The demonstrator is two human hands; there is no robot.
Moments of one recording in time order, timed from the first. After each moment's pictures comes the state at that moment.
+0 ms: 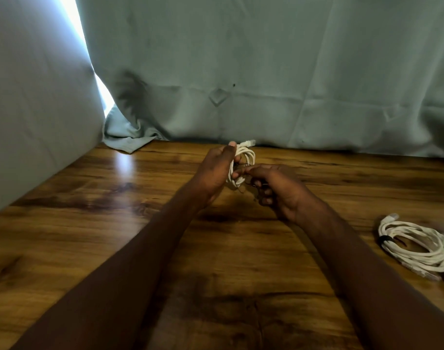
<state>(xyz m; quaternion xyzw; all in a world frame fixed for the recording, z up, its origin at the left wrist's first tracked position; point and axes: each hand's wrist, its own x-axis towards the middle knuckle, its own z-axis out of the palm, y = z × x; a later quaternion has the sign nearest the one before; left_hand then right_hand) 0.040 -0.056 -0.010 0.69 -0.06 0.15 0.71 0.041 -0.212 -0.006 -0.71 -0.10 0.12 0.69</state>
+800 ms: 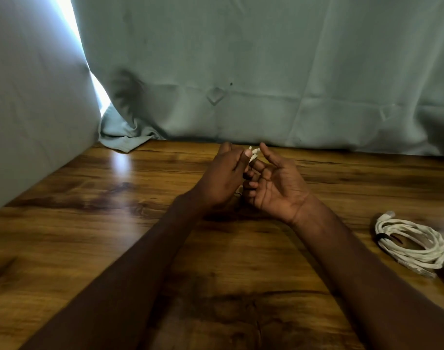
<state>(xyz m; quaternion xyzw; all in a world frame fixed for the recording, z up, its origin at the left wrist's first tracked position) 0.039 -0.061 -0.018 0.86 -0.18 0.26 0.39 0.045 -0.211 -0.006 -0.45 -0.08 0.30 0.84</state>
